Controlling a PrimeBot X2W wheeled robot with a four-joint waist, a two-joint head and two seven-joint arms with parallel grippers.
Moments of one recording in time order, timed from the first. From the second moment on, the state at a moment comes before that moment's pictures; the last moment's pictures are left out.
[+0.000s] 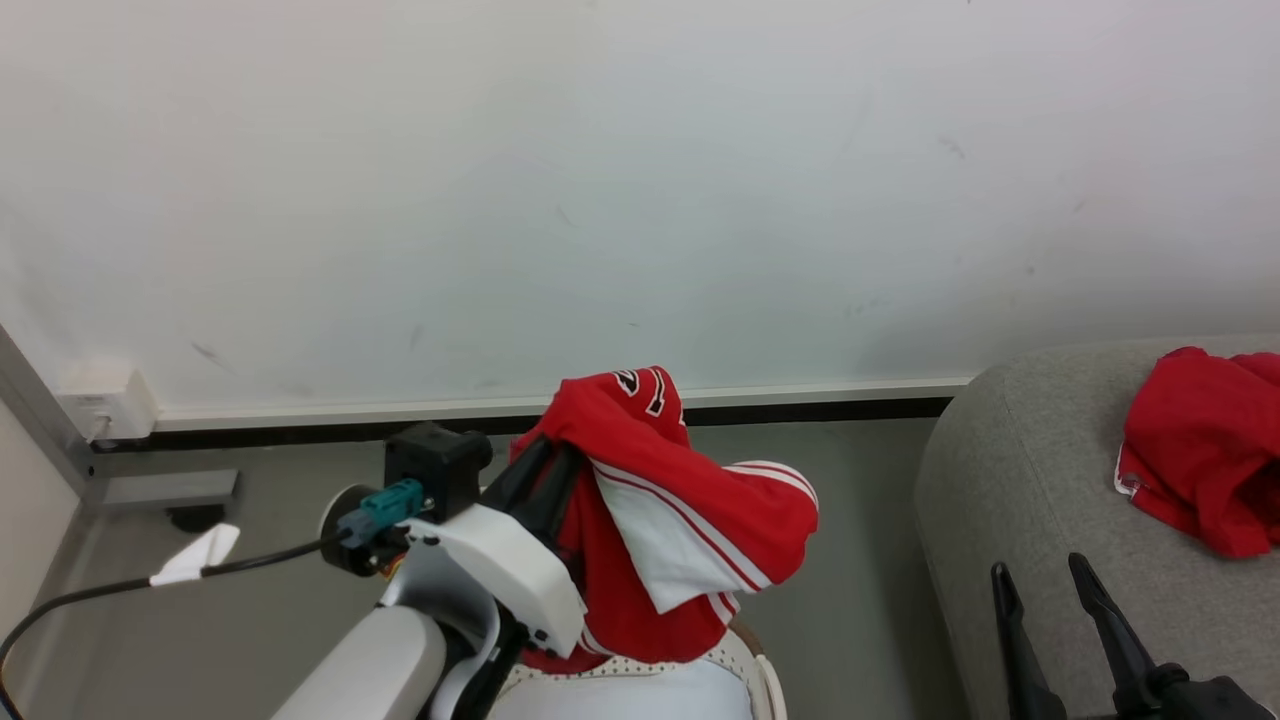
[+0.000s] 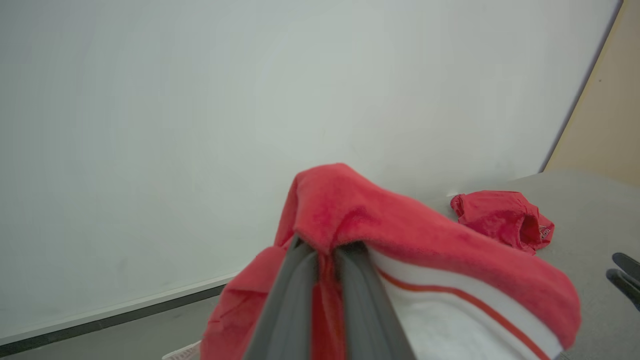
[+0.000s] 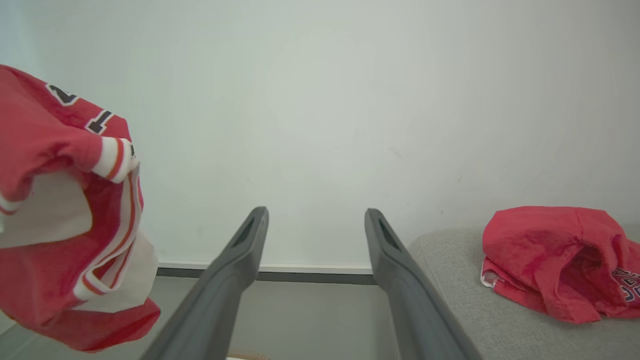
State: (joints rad) left arm -0.44 0.27 -0.58 0.13 -0.52 0.09 0.00; right arm 0.03 -0.05 0.07 0.14 0.22 0.13 -0.26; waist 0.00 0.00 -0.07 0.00
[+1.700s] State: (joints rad) left arm -0.40 0.22 -0.72 0.06 -0.54 0.06 0.07; right arm -0.48 -0.05 0.63 0.48 0.31 0.13 -0.26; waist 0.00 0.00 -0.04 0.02
